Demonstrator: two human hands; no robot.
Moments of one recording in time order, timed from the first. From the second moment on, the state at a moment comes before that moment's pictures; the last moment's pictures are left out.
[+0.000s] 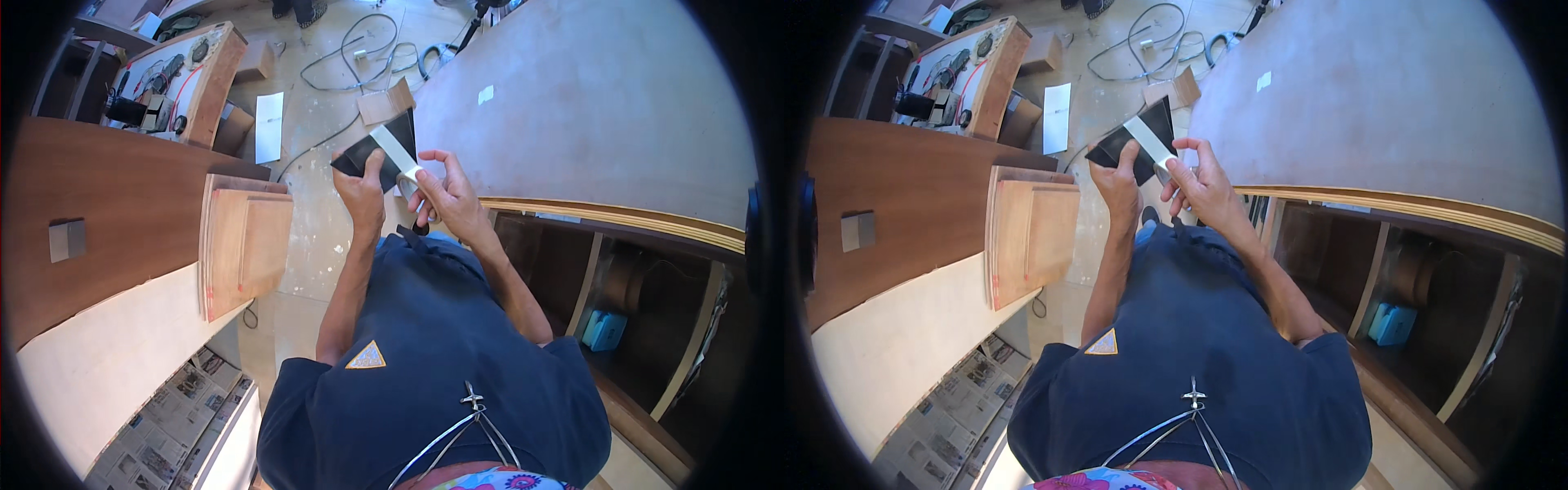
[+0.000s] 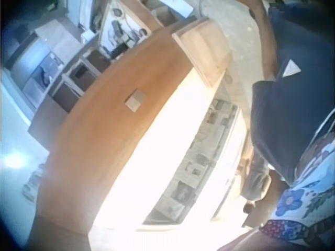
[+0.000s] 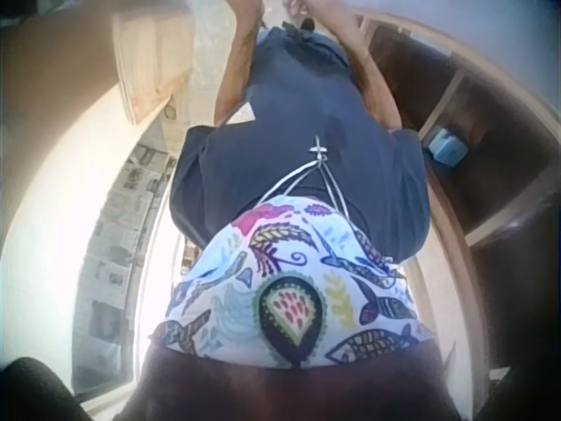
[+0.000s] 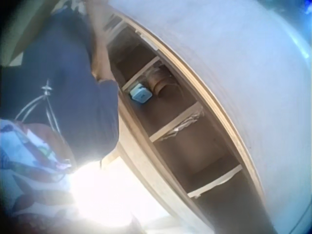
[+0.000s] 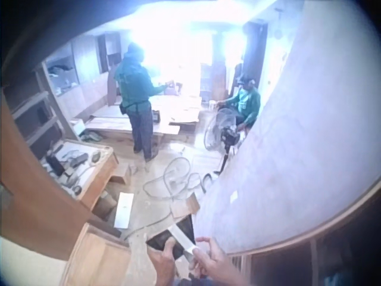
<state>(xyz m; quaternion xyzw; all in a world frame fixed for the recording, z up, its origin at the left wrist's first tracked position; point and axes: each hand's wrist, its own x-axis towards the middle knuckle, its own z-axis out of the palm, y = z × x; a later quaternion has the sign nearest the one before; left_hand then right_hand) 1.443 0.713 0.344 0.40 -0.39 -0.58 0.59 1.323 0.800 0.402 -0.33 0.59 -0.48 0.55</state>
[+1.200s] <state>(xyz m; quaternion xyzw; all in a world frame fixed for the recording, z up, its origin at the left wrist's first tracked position) 1.451 0.722 0.358 0.38 -0.22 -0.63 0.64 1.340 0.810 0.388 -0.28 0.59 -0.47 0.59</state>
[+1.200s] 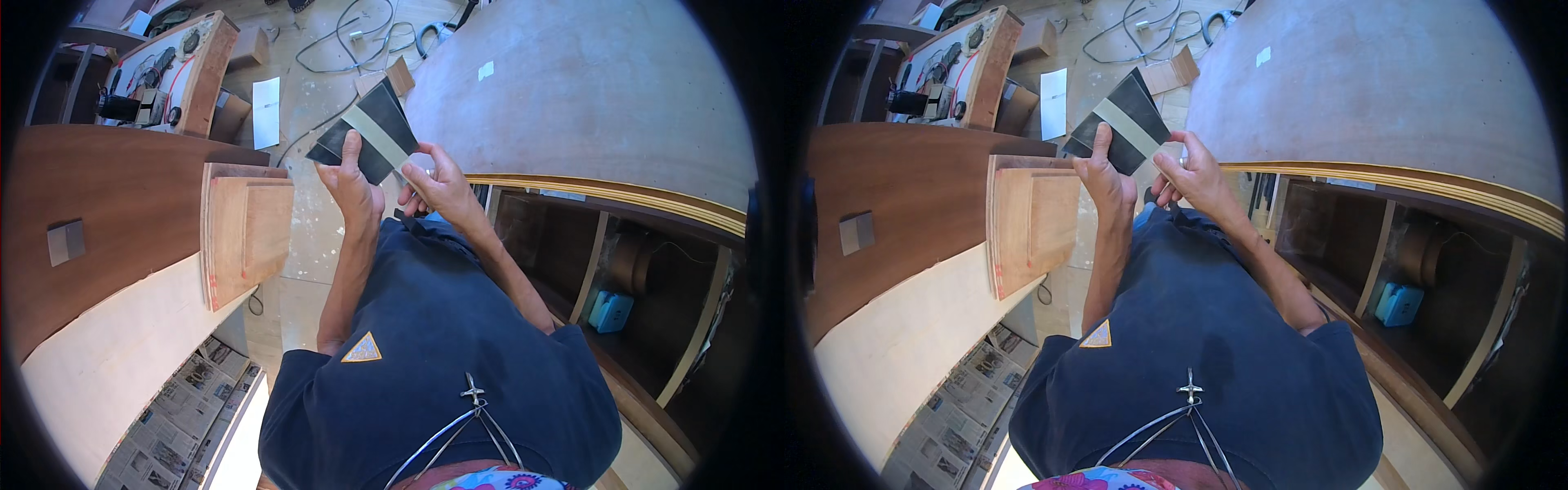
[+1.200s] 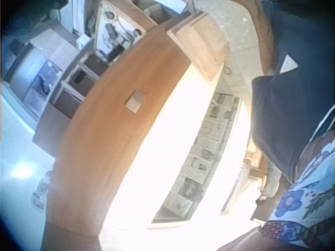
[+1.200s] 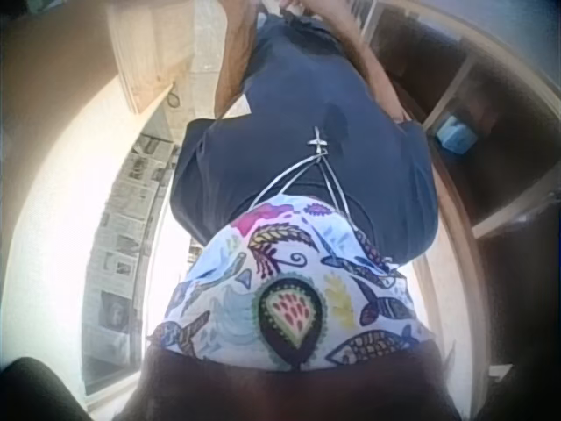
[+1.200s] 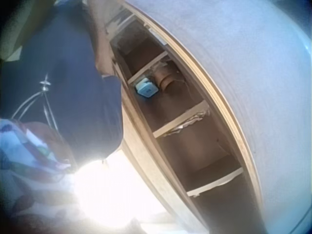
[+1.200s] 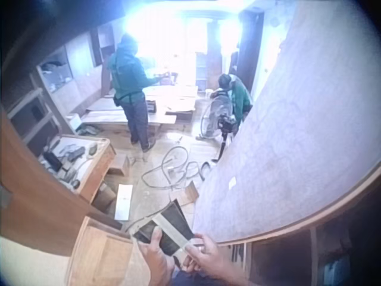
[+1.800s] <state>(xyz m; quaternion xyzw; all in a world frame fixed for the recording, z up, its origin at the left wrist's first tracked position) 1.455 0.695 0.377 0.37 -0.23 -0.70 0.57 1.337 0.793 0.379 -0.32 0.55 -0.49 0.60</state>
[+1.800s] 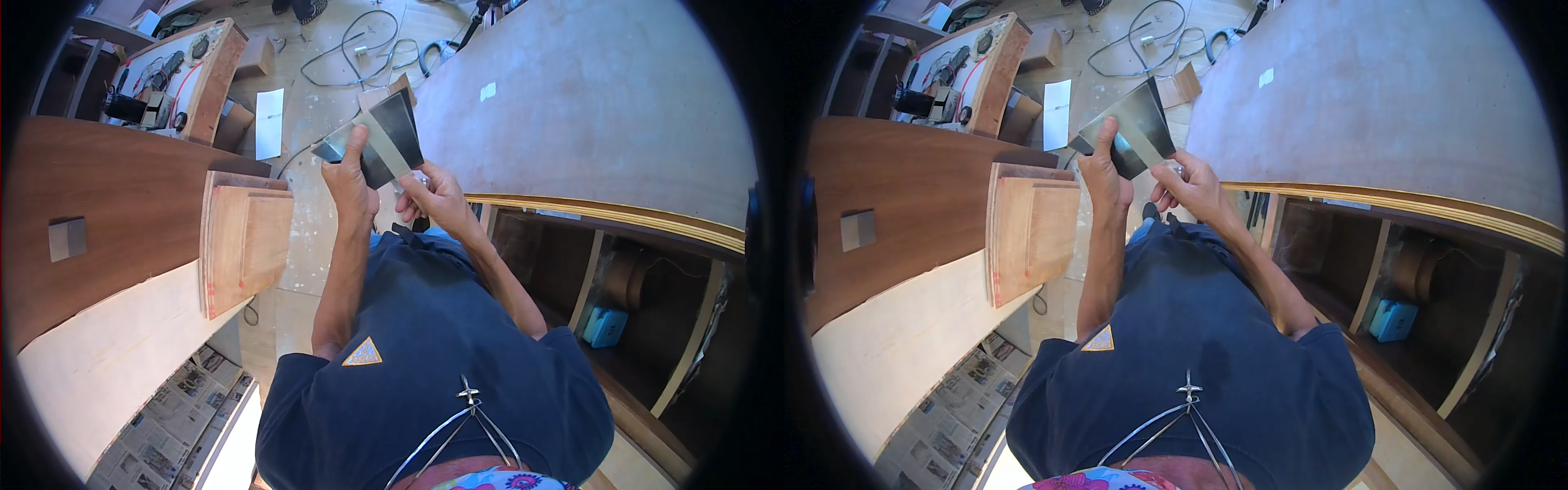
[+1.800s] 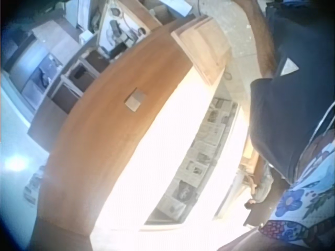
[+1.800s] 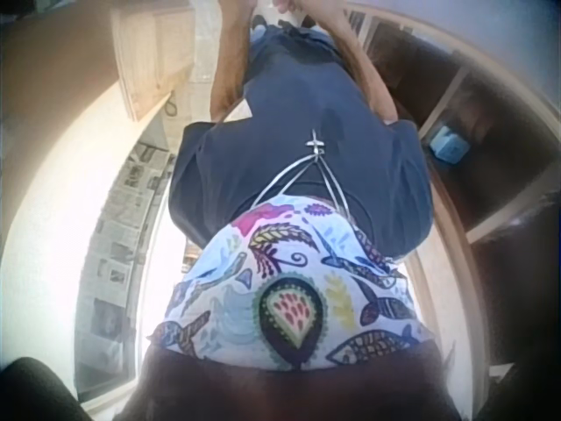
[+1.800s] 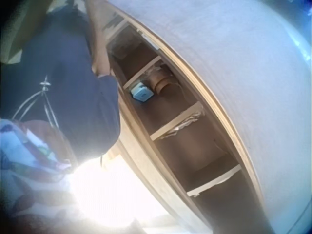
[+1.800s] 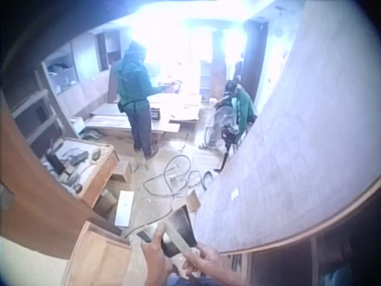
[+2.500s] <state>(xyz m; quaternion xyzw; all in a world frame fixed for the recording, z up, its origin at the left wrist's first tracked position) 1.469 0.715 0.383 0.37 -0.43 -0.74 0.36 1.300 0.762 0.314 -0.19 0.42 -0.53 0.72</state>
